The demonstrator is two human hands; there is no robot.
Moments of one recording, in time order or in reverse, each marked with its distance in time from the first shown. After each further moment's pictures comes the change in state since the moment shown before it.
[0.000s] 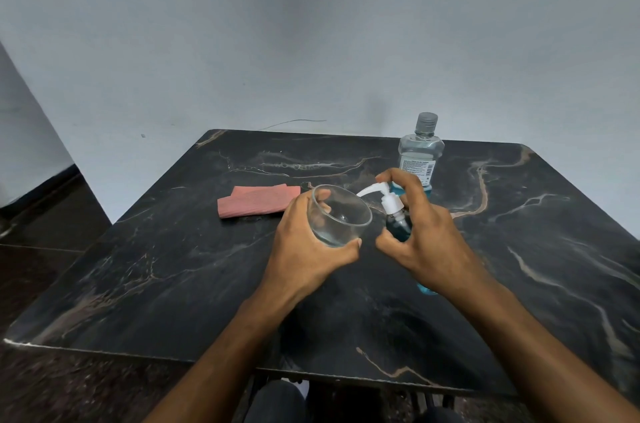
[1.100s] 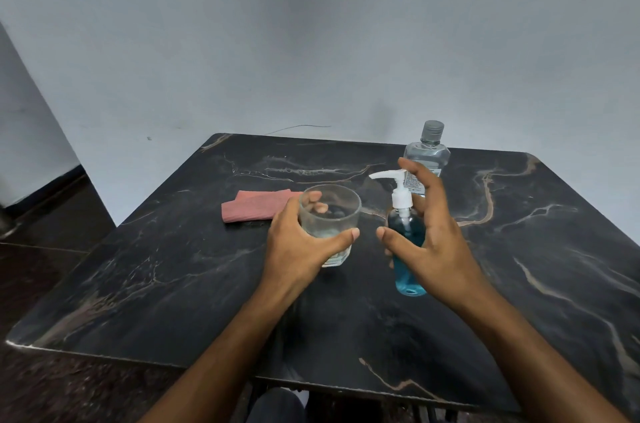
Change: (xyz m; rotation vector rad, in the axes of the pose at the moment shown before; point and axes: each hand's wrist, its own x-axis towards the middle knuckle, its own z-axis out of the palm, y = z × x) left_hand 0.018 -0.019 0.002 -0.144 0.099 -0.110; right_hand -0.001 -0.006 0.000 0.321 0.073 0.081
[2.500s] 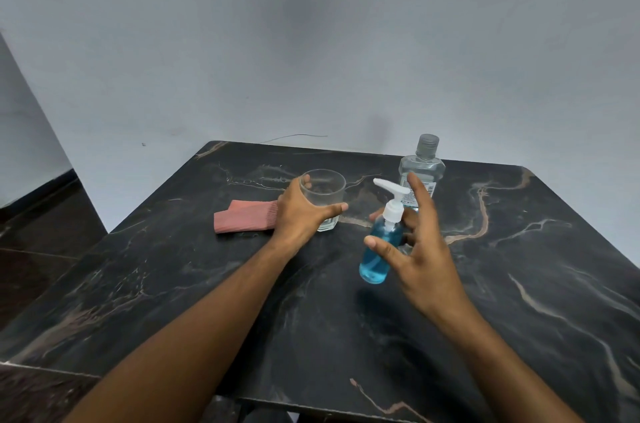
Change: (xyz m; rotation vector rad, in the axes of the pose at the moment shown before) left_hand 0.095 -0.024 0.033 0.146 -0.012 -0.140; right_hand 0.003 0.016 0.011 0.061 0.080 0.174
